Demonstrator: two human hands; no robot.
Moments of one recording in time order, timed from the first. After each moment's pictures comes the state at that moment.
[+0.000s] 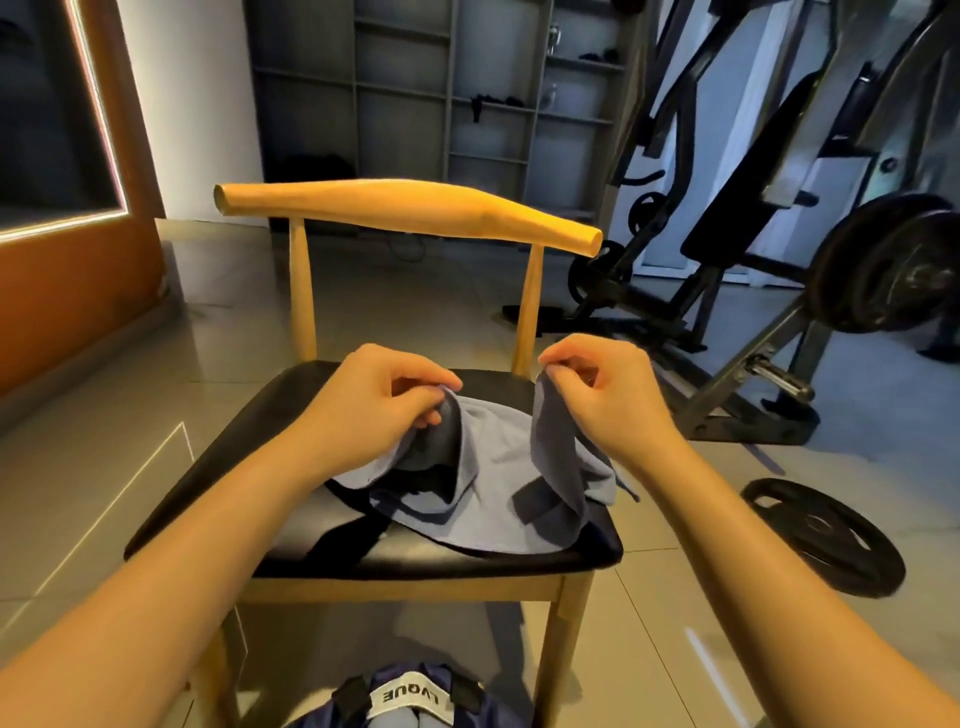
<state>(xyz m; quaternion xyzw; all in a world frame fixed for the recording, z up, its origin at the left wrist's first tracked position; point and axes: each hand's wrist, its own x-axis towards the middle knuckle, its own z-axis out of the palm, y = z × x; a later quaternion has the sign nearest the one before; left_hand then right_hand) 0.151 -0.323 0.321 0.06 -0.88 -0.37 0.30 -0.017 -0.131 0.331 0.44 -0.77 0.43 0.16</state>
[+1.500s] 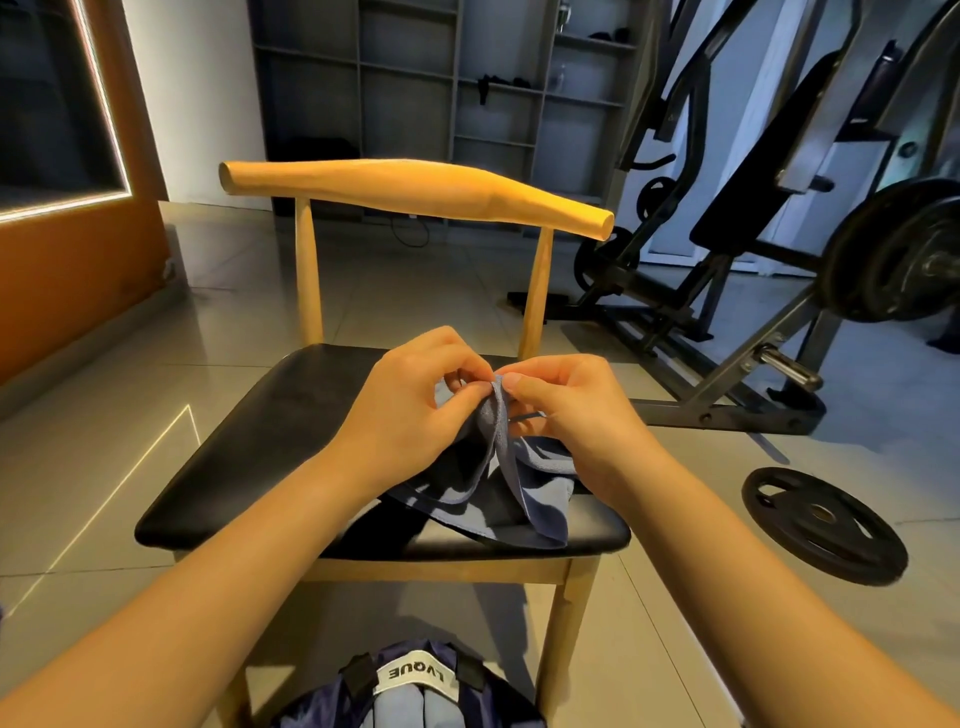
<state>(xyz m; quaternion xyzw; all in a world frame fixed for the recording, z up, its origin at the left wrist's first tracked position) 0.139 -0.302 0.302 -0.02 -0.87 -0.22 0.43 0.037 -0.147 0.327 0.32 -0.70 0.61 -0.19</state>
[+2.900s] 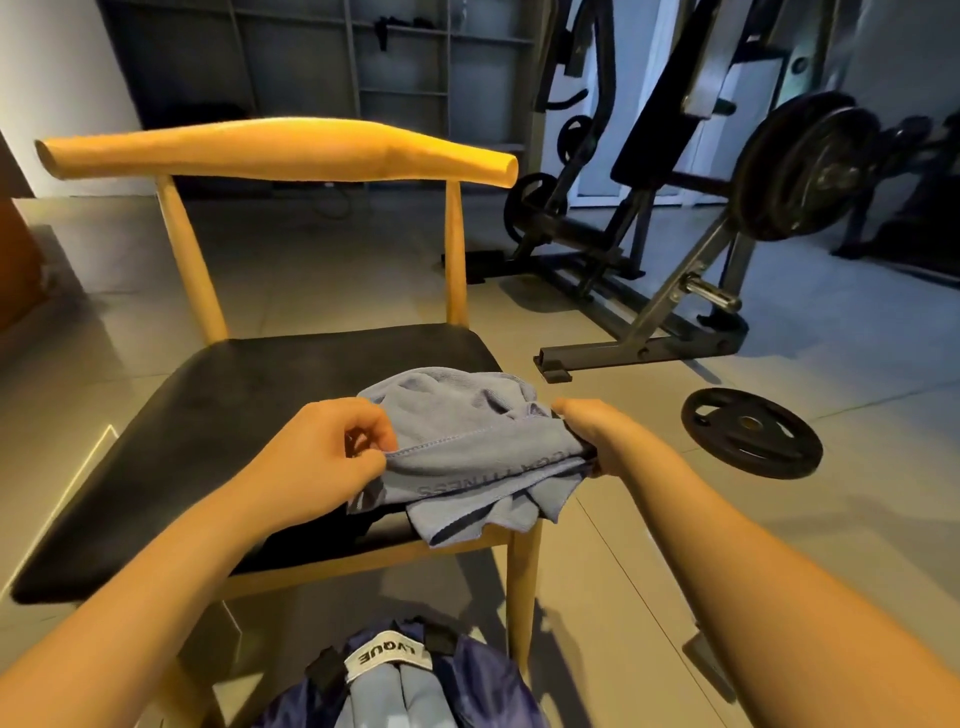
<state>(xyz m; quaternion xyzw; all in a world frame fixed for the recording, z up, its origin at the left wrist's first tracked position) 0.143 -0.307 0.268 0.07 -0.94 -0.30 0.15 -0.077 -0.091 0.239 -0.03 -0.84 0.47 -0.27</state>
